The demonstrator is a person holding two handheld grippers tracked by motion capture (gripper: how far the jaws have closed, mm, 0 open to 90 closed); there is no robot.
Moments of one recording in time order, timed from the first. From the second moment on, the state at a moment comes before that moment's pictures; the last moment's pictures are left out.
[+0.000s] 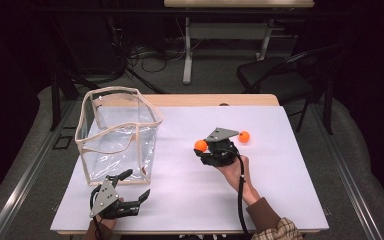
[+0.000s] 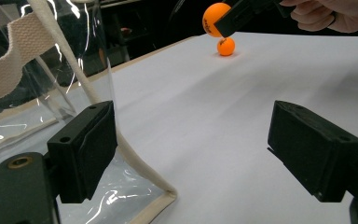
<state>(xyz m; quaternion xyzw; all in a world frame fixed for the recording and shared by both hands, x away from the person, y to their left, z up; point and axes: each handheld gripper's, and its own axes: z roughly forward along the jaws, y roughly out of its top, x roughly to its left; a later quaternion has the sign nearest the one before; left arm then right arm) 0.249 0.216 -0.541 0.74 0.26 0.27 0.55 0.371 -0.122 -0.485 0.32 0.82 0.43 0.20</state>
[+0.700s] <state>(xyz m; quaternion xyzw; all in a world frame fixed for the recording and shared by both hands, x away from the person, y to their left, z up) 0.248 0.216 -0.541 0.74 0.26 0.28 0.55 0.372 -0.119 -0.478 0.31 0.82 0.44 0.20</state>
